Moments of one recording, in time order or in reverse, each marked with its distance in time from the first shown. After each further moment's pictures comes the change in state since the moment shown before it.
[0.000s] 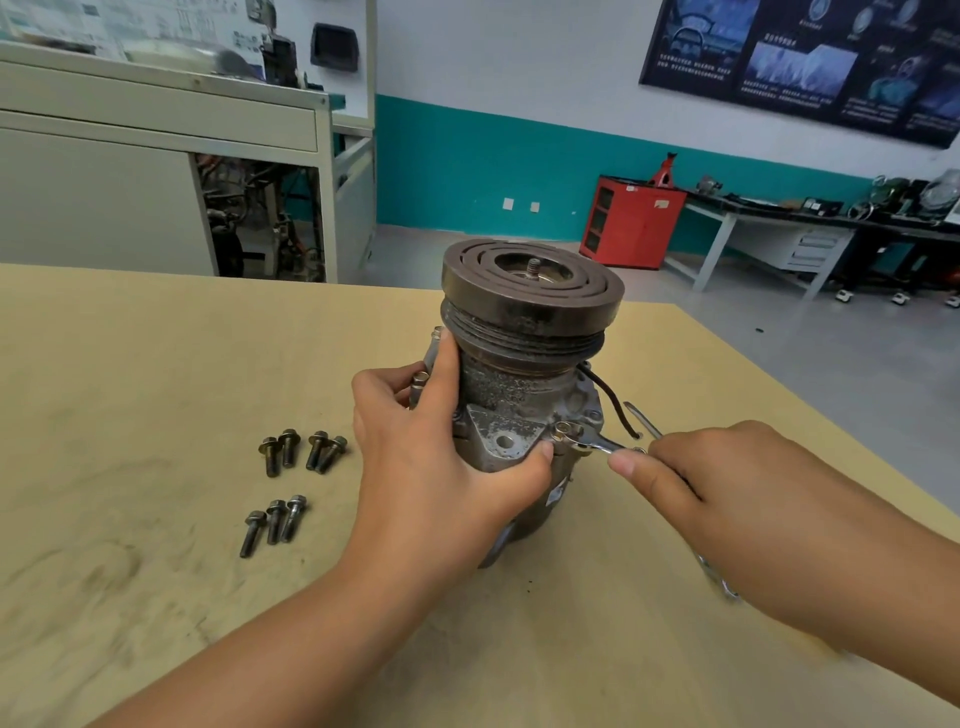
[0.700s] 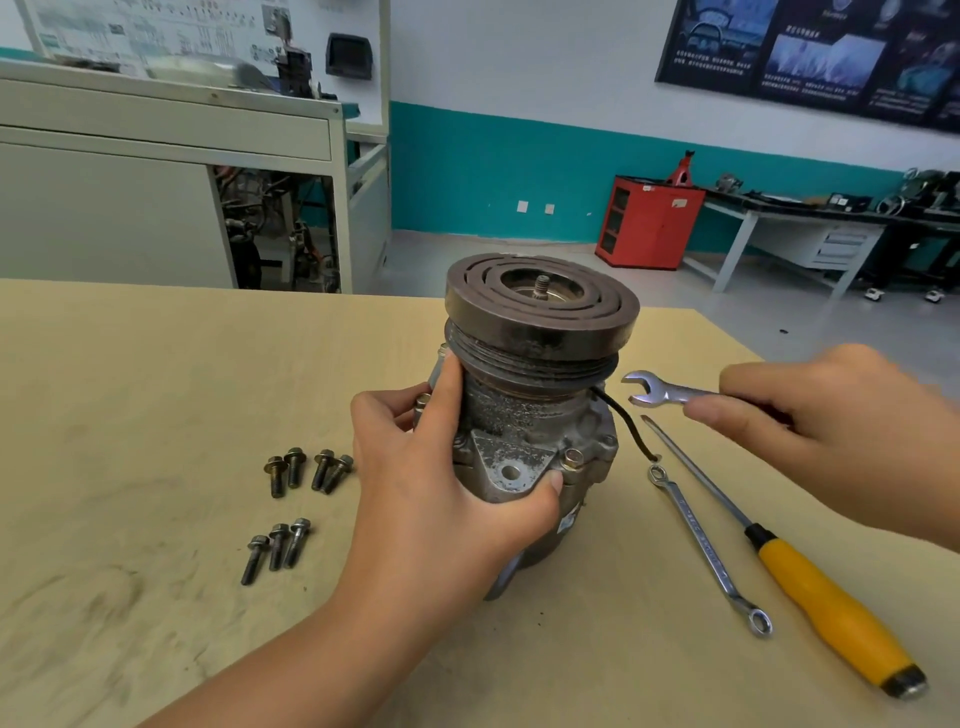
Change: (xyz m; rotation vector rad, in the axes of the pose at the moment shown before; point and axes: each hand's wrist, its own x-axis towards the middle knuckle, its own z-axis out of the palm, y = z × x) left_hand 0.001 0.002 -0.003 0.010 0.002 0.009; right_hand 0.045 0.056 -0.020 -0.036 0.361 -0.341
